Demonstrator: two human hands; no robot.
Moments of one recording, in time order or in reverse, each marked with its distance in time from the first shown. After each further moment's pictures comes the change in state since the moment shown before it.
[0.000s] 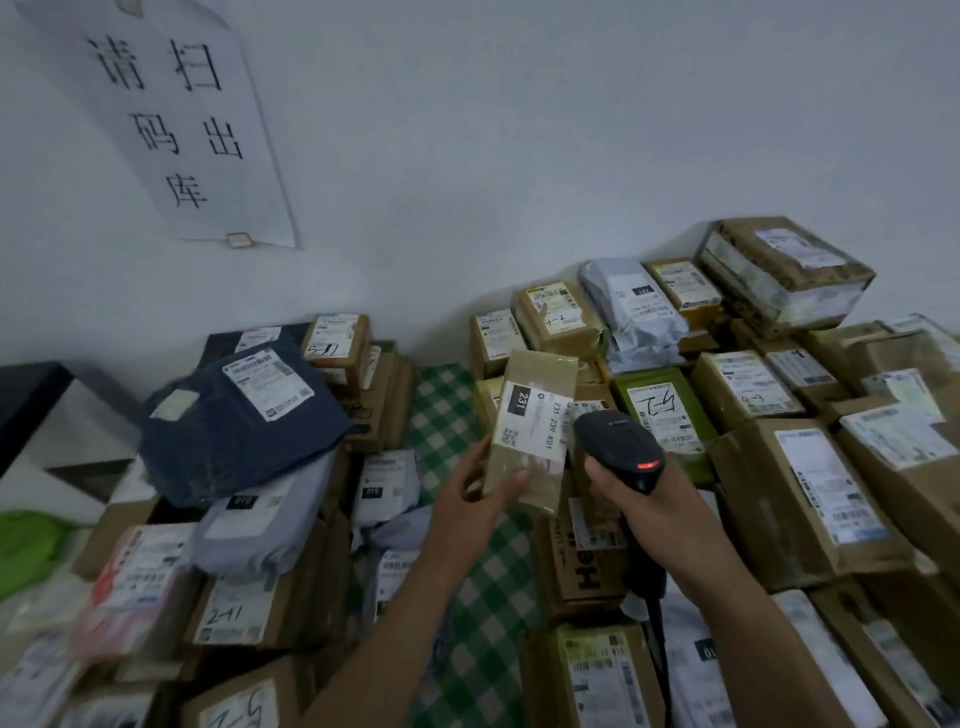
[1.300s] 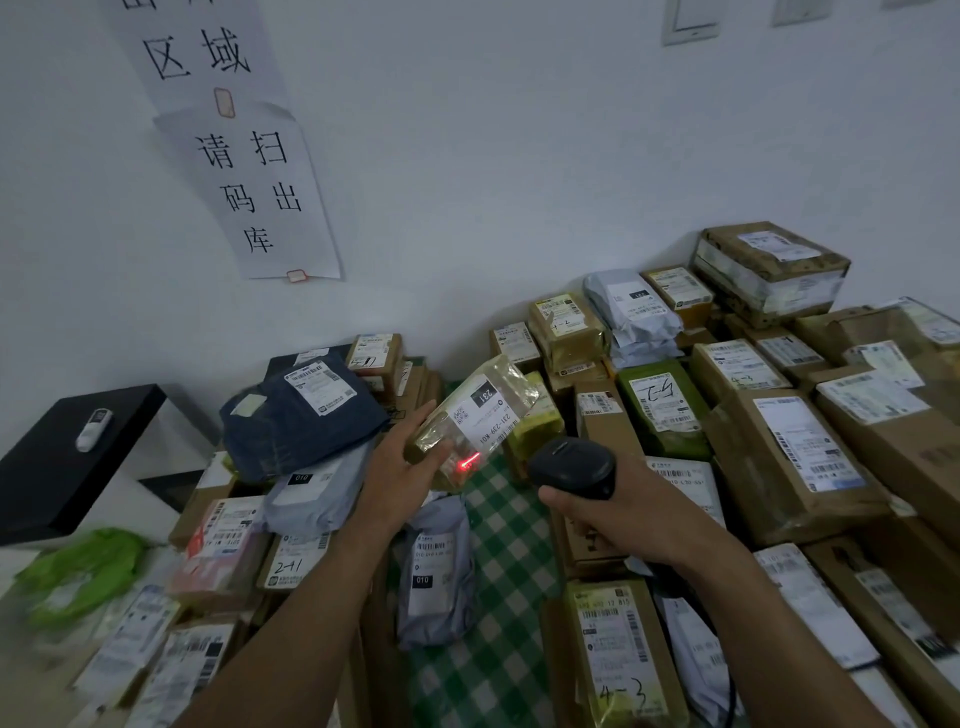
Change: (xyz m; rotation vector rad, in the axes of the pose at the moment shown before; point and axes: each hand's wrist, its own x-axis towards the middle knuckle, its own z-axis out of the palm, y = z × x) left_hand -0.046 0.048 -0.083 0.432 0.141 0.231; right_hand -0.076 -0.024 -0.001 -0.185 -0.346 -0.094
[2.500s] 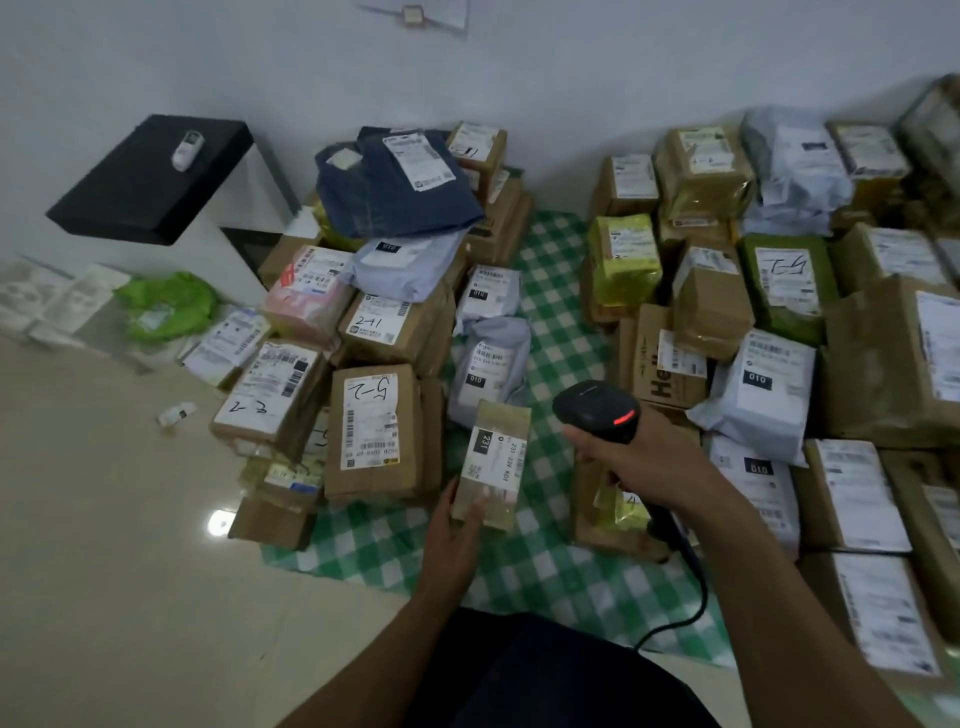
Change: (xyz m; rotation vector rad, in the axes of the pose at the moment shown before) left_hand -0.289 -0.146 0.082 -0.344 0.262 -0.619; right_hand -0.051 0.057 0.102 -0.103 -0.149 0.149
